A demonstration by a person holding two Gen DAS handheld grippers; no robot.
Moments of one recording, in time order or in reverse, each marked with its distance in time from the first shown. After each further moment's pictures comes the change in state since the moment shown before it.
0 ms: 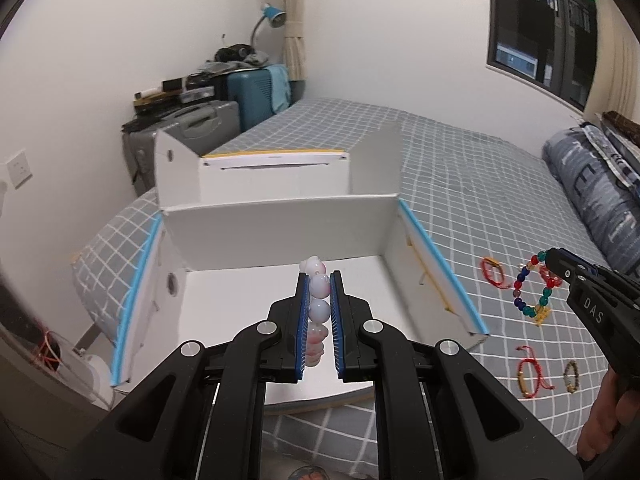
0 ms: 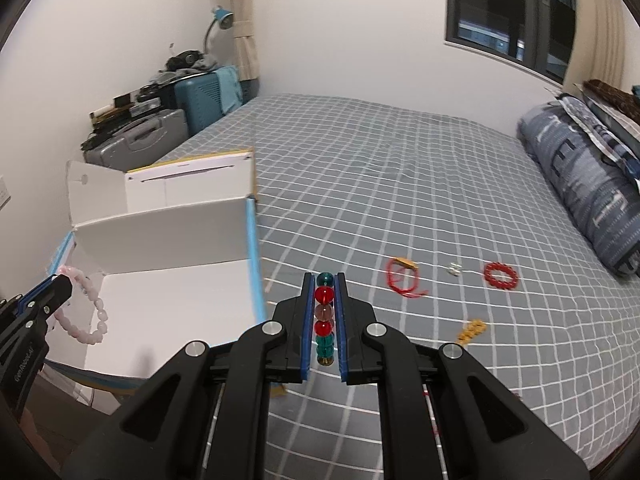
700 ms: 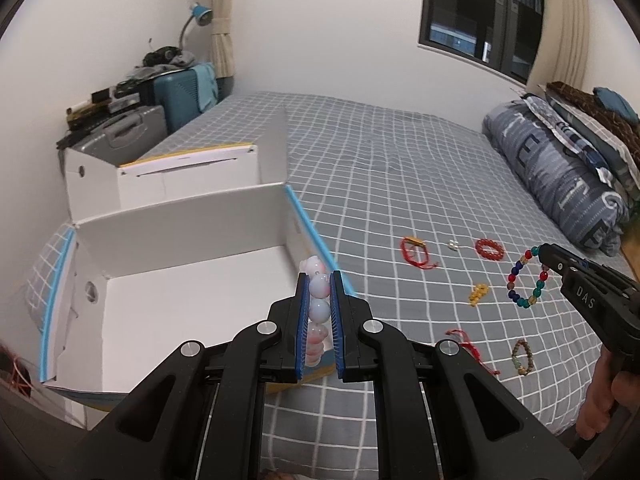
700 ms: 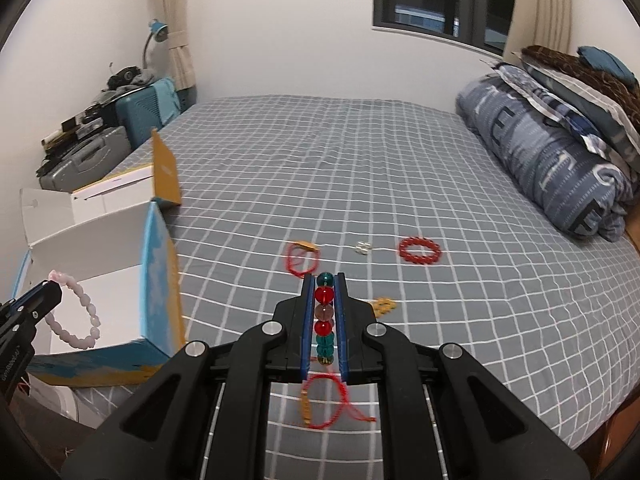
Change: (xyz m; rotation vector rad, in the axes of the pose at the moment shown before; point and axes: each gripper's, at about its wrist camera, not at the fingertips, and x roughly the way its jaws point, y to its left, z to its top) left arm 0.000 -0.087 -0.007 0.099 0.029 -0.190; right arm -0.019 -0.112 -0.020 0.117 0.012 -0.140
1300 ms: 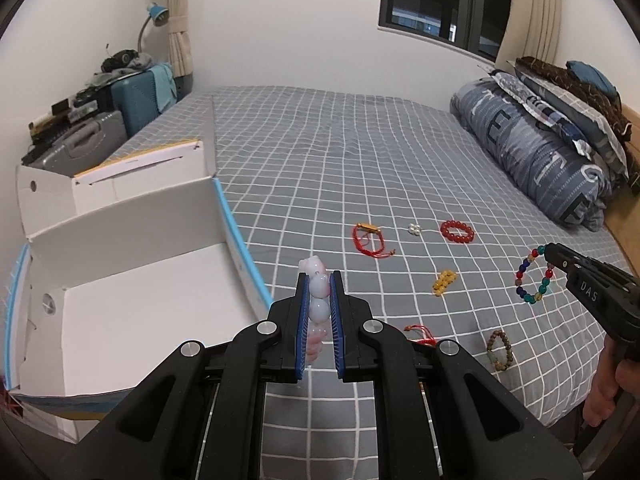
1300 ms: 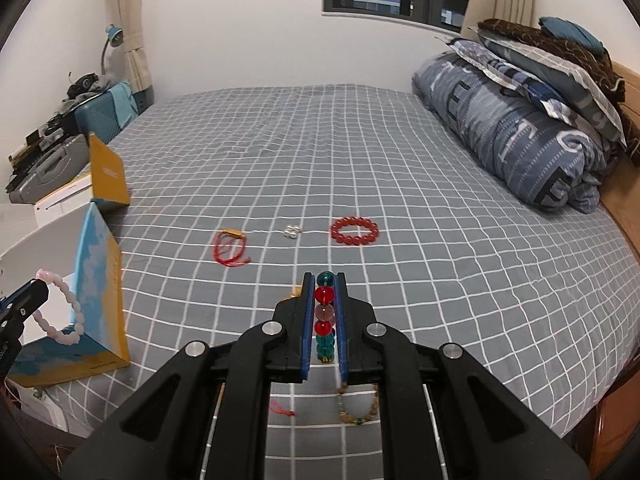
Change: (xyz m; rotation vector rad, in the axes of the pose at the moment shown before) left arm 0.028 -0.062 -0.003 0.077 0.033 -0.093; right arm 0.012 -0.083 -0.018 0.079 0.034 -0.103
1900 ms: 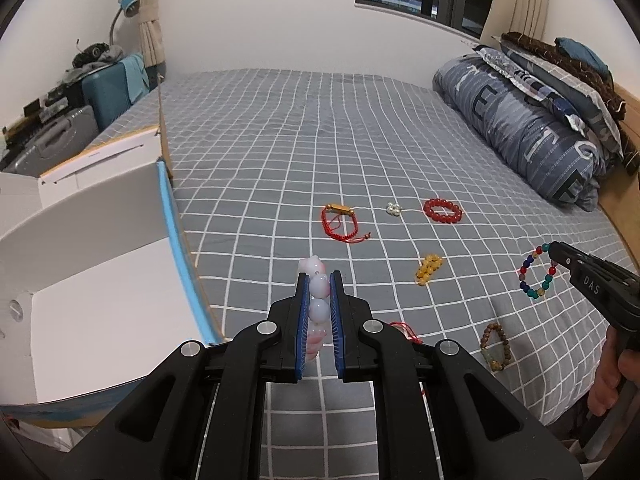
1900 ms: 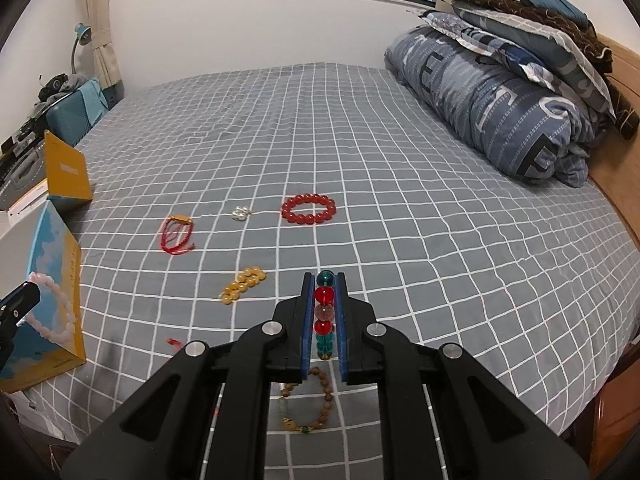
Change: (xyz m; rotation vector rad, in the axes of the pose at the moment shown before) left arm 0.048 -0.036 -0.005 0.046 0.059 -0.054; right arm 0.041 -0.056 -0.014 0.054 0.060 -0.061
